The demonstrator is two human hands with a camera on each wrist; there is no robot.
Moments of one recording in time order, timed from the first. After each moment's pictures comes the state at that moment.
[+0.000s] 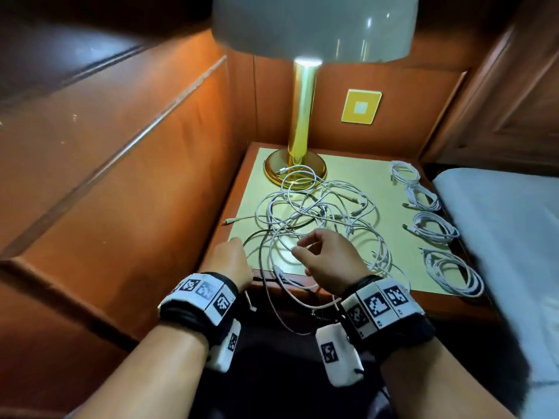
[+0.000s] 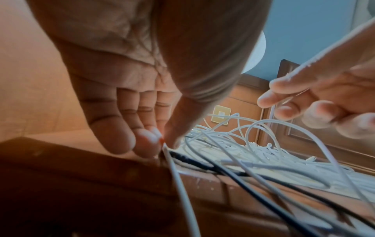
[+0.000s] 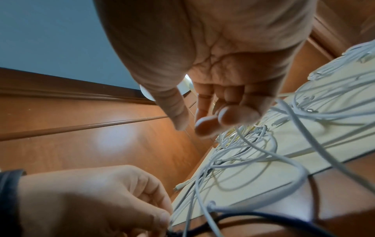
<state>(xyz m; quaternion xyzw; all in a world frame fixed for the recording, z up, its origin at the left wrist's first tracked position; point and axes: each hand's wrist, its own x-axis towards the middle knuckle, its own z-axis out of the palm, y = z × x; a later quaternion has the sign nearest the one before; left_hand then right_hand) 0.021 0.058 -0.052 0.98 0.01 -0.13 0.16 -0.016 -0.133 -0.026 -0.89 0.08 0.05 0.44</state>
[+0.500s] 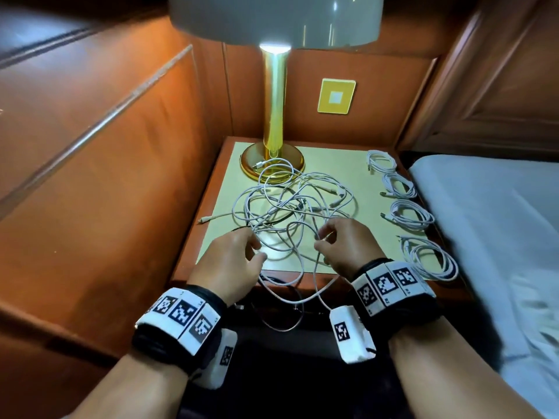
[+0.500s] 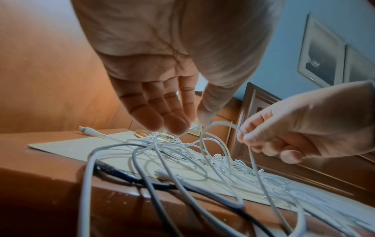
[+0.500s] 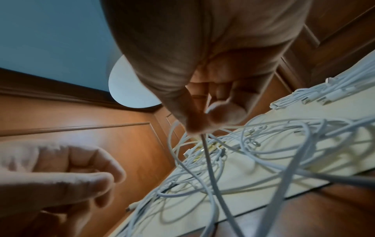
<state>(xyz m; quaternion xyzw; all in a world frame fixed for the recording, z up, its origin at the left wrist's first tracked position) -0.005 0.029 -0.031 0.94 -0.14 0.00 0.30 -0.010 -0.189 -0.025 -0.94 0.13 0.02 0.32</state>
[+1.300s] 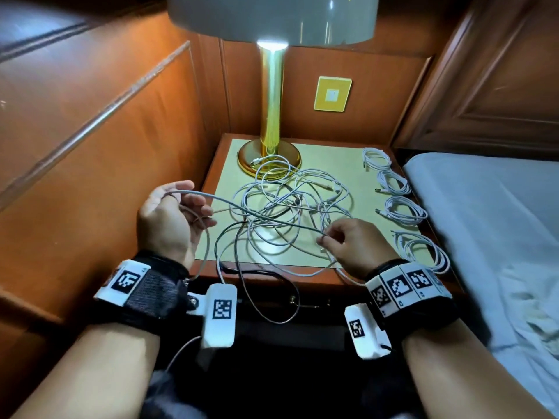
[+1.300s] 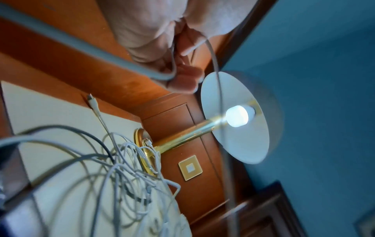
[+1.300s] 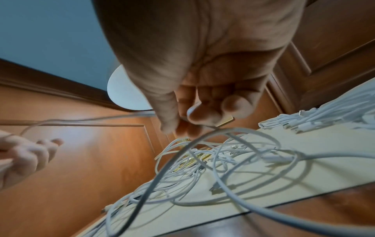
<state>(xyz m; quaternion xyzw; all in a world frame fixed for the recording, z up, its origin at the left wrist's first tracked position) 0.027 0.059 -0.007 0.54 0.11 0.11 0.83 -0.026 -0.211 -0.023 -0.96 0.06 0.00 0.27</state>
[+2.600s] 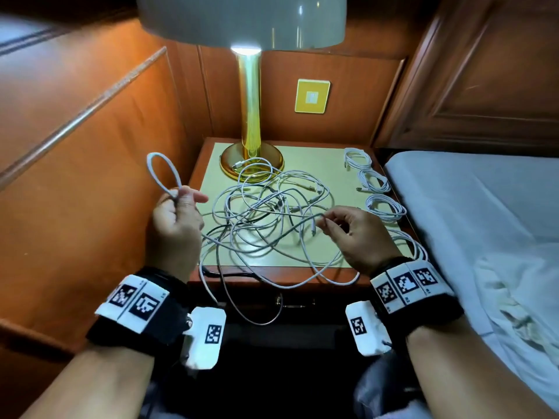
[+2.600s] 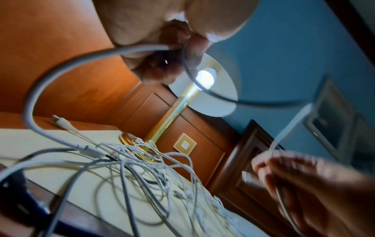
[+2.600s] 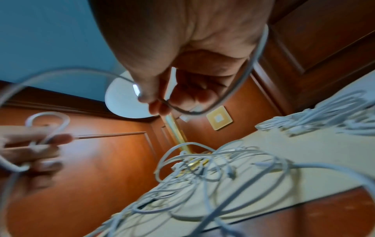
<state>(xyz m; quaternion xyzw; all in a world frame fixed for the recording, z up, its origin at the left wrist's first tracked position) 0.012 0.030 -0.014 0.71 -0.02 0.18 0.68 -0.034 -0.244 -0.022 -0.91 0.00 -0.12 0.40</state>
